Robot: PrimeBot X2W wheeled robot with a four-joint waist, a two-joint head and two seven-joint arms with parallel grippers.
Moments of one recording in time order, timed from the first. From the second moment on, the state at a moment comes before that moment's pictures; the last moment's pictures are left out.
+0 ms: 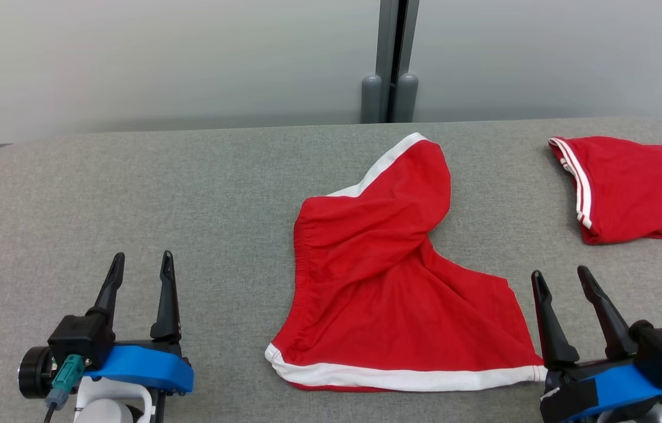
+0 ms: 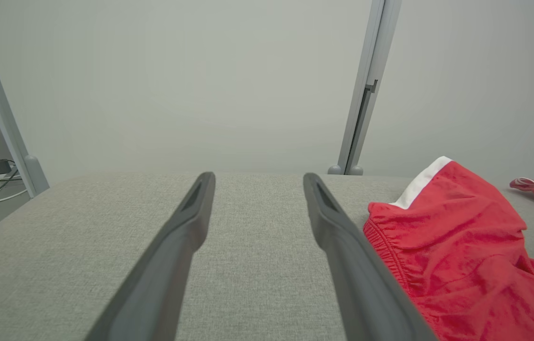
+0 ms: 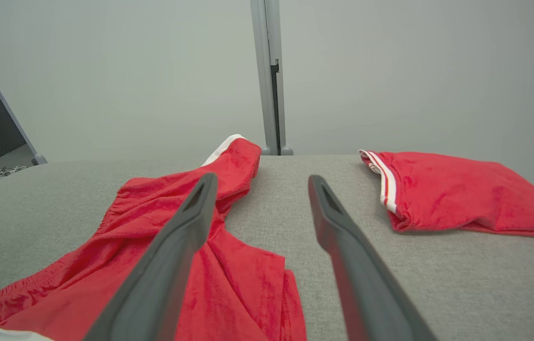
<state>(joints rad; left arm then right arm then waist) -0.12 0.14 -0.09 0.28 -0.23 -0.05 -0.23 0.02 -0.05 -0.02 -0.02 0.16 0.13 -0.10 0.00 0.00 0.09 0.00</state>
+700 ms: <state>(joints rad) -0.11 0.15 -0.22 0.27 -0.22 -0.09 -0.18 0.09 -0.05 -0.04 0.06 0.17 0.13 -0.05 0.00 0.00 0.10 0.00</state>
